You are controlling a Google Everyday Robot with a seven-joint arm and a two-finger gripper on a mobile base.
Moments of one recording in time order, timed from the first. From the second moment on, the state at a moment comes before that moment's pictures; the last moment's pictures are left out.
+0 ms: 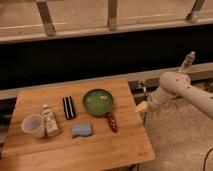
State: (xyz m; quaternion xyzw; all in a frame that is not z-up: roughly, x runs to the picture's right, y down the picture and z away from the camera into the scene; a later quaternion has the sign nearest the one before) arm 0.227 0.142 0.795 -0.36 0.14 0.67 0.63
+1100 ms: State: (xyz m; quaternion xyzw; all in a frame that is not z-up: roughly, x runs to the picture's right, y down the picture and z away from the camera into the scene) arm 0.228 0.142 0.795 -0.36 0.14 0.67 0.63
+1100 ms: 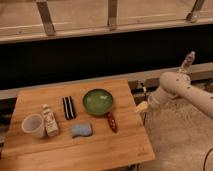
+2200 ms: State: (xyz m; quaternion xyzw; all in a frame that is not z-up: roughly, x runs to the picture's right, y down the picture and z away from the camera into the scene) arm 0.131 0.144 0.772 -0.38 0.13 0.60 0.69
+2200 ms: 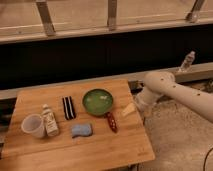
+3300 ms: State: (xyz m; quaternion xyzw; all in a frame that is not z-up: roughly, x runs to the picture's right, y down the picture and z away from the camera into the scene) arm 0.024 0.146 0.747 -0.40 0.08 0.57 0.72
